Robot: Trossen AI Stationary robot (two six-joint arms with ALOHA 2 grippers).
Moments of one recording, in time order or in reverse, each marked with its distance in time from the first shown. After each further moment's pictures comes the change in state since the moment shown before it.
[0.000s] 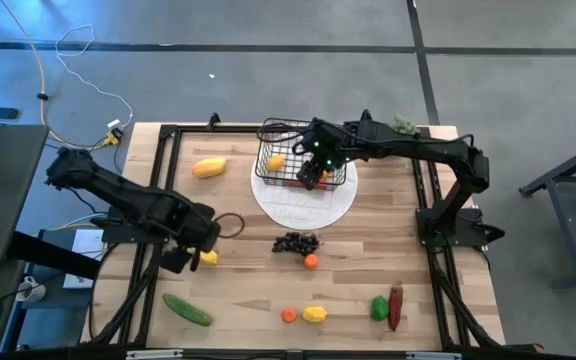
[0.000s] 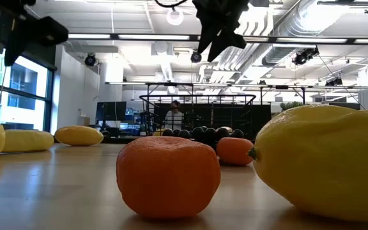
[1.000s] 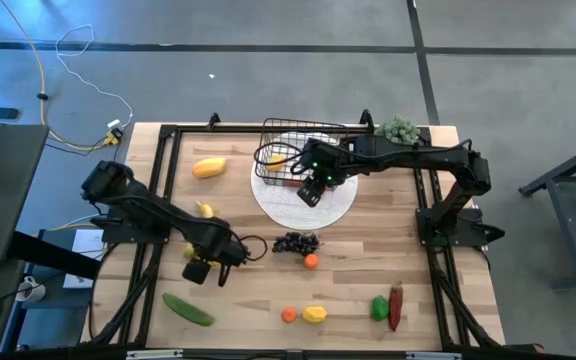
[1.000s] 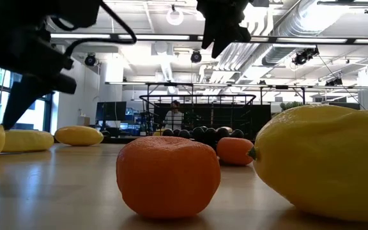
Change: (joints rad) left arm -0.013 0.393 -0.035 0.132 -0.013 -0.019; right arm 0.106 -0.001 -0.001 -0.060 0.053 0.050
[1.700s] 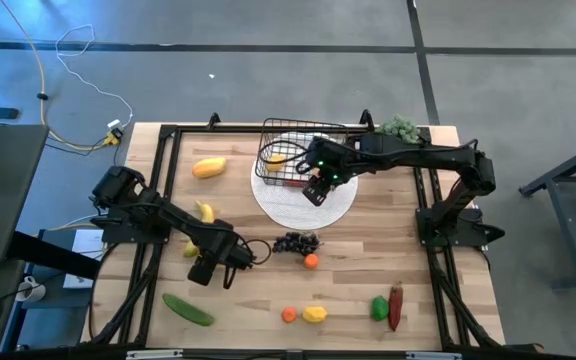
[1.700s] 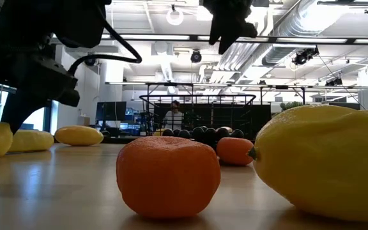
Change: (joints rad) left arm 0.000 0.093 0.012 0.037 -0.028 -0.006; right arm 0.000 -0.040 0.000 -0.054 0.008 0.016
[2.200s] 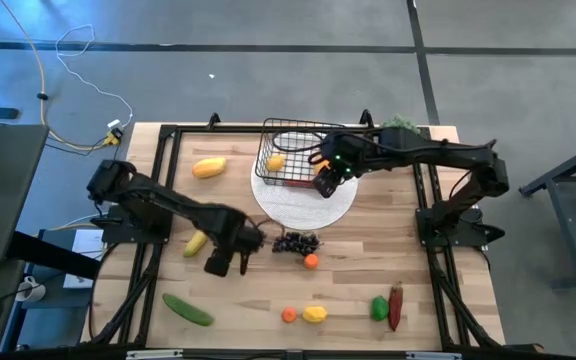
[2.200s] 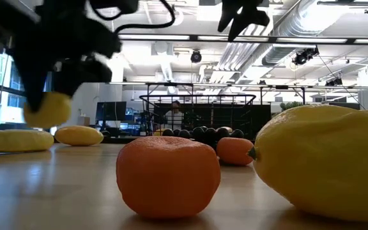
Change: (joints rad) left arm 0.144 -0.079 0.128 0.029 -0.022 0.045; right arm -0.002 -0.098 0.000 -0.036 0.087 0.059
